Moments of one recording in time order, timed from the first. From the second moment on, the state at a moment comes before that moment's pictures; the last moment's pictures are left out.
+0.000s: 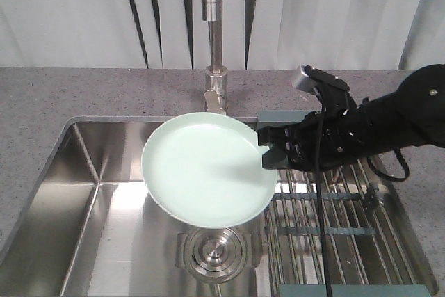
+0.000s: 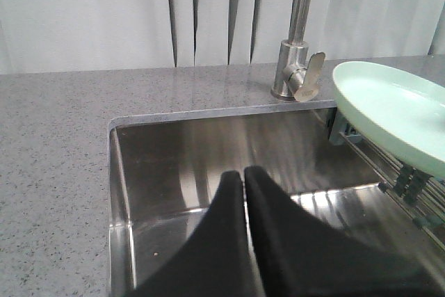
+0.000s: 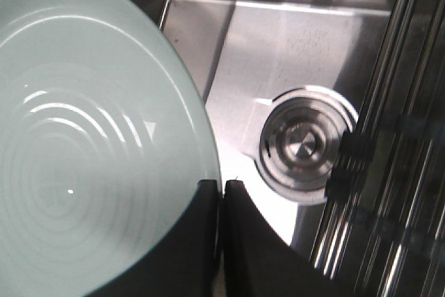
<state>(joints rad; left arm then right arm) 0.07 0.13 -0.36 -0.61 0.60 0.36 0.28 1.55 -1.08 0.76 0.73 -0.32</state>
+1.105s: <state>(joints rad) 0.07 0.13 -0.36 -0.61 0.60 0.36 0.26 1.55 -1.36 -0.45 0.90 0.06</state>
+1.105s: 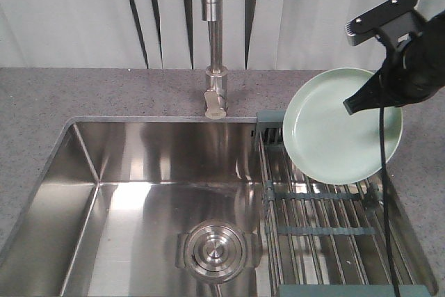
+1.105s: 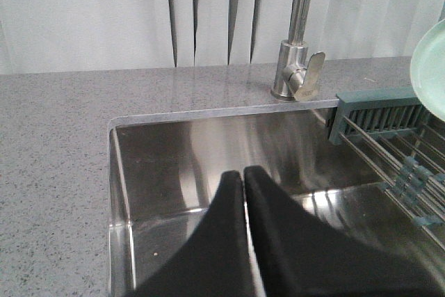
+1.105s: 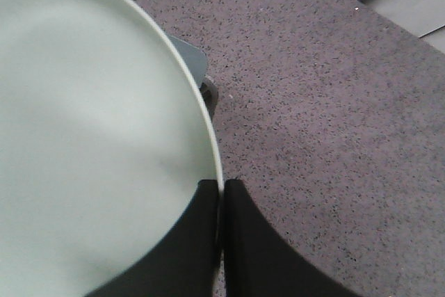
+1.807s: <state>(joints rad) 0.07 0.13 -0.36 -0.61 0.60 0.36 0.26 1.80 -1.37 -0.41 0.85 0.03</state>
